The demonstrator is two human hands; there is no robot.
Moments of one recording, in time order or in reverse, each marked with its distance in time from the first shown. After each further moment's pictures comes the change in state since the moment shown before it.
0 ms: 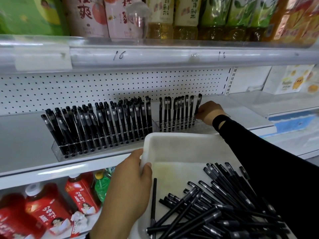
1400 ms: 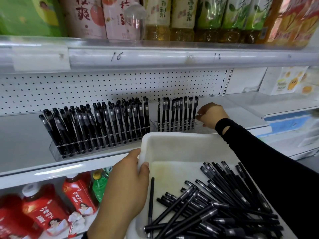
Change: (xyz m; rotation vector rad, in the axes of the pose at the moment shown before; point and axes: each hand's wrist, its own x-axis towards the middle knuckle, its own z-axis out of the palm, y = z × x) left_hand -0.001 -0.003 0.001 0.017 0.025 0.024; right_hand -0.032 0.008 -0.012 0.077 0.050 -0.035
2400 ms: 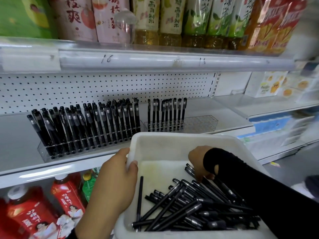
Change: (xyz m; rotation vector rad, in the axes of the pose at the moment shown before) left_hand -0.002 0.002 -0.003 0.010 -0.003 -0.020; right_hand -0.127 -0.032 -0.015 -0.753 -0.804 -0.199
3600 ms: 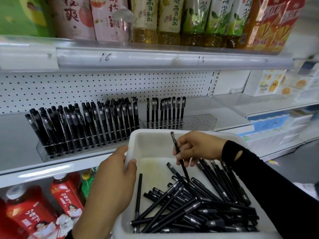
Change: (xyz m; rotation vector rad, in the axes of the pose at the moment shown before) left_hand -0.002 0.000 0.000 -0.035 0.013 0.024; right_hand 0.001 0.025 0.004 1.089 0.178 -0.449
